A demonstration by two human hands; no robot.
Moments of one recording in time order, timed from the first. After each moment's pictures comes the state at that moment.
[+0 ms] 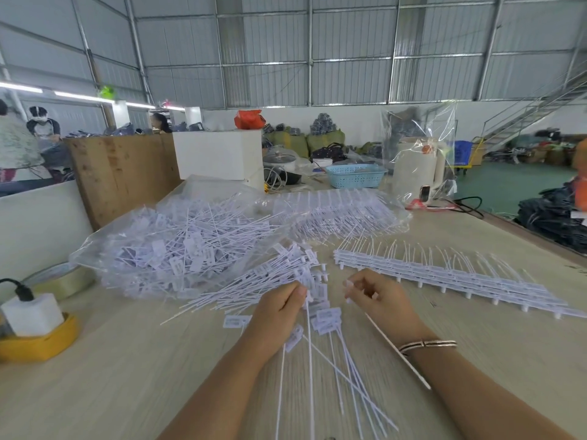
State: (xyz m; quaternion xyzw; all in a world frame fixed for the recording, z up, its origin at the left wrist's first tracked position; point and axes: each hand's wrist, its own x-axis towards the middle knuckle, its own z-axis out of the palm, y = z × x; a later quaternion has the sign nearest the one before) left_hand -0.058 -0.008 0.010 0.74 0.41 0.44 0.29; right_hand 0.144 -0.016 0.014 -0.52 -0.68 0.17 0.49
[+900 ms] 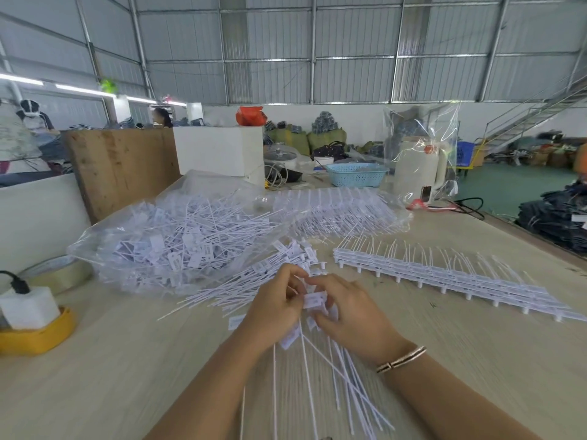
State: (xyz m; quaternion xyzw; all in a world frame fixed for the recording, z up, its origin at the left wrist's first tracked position) left_hand -0.058 0.001 0.017 0.76 0.43 0.41 0.26; right_hand 0.101 -0.028 0.021 -0.47 -0.82 -0.01 0.34
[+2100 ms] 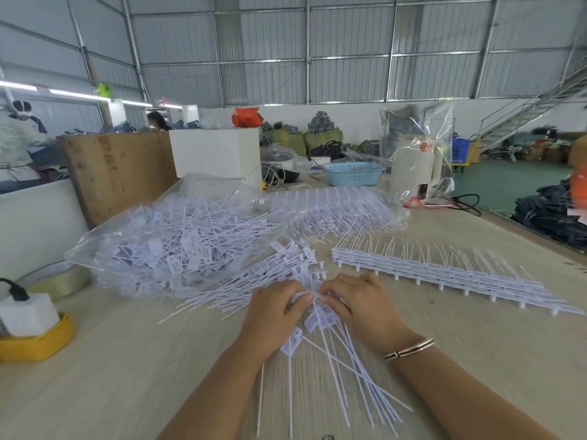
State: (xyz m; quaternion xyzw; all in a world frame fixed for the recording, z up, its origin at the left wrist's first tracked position) left_hand -0.061 0.011 -0.002 0.80 0.41 0.42 0.10; right_hand 0.123 -0.014 0.014 -0.52 -0.80 -0.11 0.27
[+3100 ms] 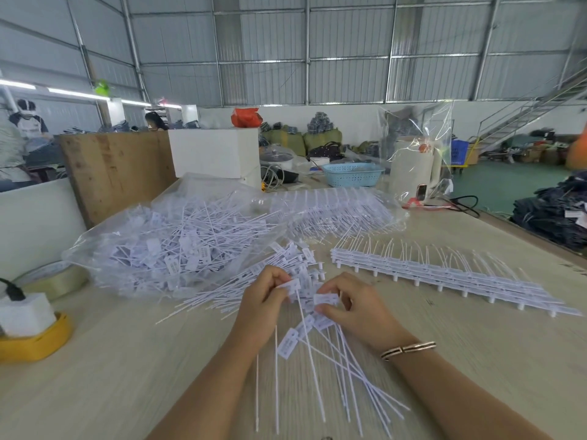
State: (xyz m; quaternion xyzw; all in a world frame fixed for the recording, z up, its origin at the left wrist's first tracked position) left_hand -0.068 0.006 0.007 0.68 0.40 0.52 0.32; right_hand 0.121 -0.013 0.013 -0.48 -0.76 0.12 0.42
